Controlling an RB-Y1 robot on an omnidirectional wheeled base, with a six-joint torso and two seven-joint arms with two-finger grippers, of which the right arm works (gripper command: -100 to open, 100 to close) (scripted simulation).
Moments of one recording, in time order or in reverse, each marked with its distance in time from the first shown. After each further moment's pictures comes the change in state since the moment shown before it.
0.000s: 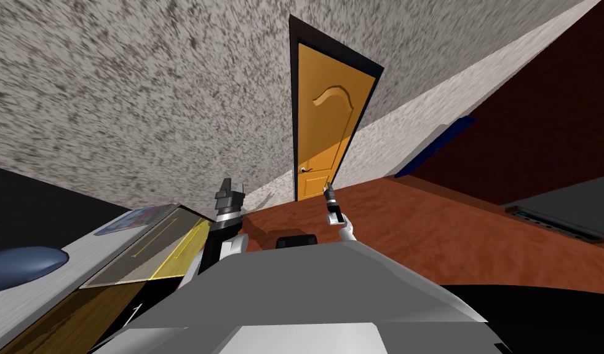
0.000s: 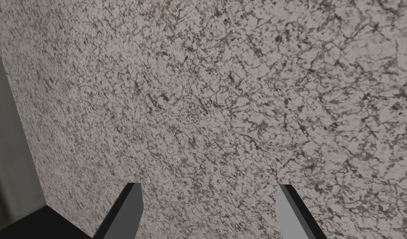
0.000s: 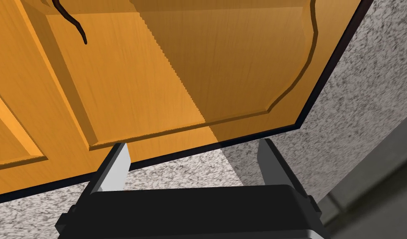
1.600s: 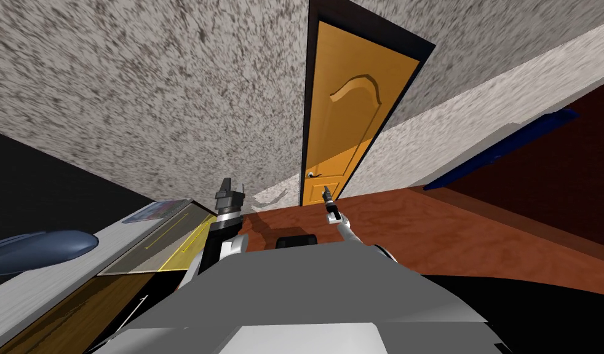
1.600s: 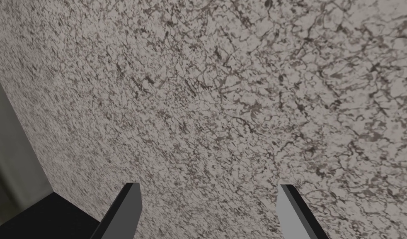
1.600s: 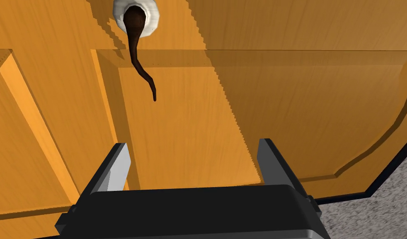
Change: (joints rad) arm -0.186 -0.046 0.014 0.419 0.009 -0.065 -0.012
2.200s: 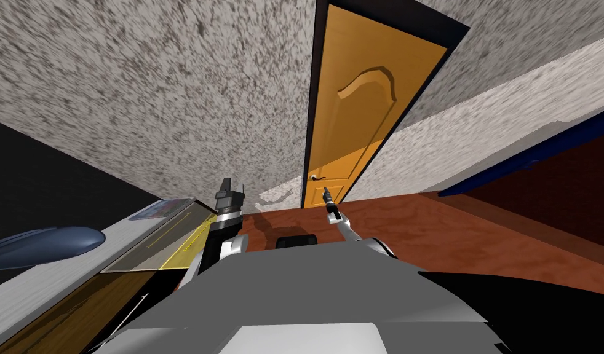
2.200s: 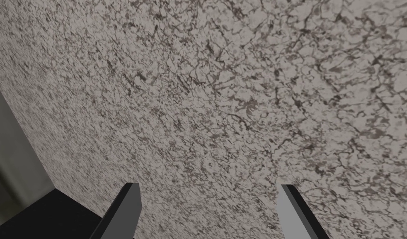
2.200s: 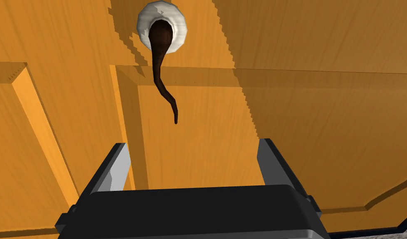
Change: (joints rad) arm -0.072 -0.019 0.005 0.168 0.003 -0.032 -0.006
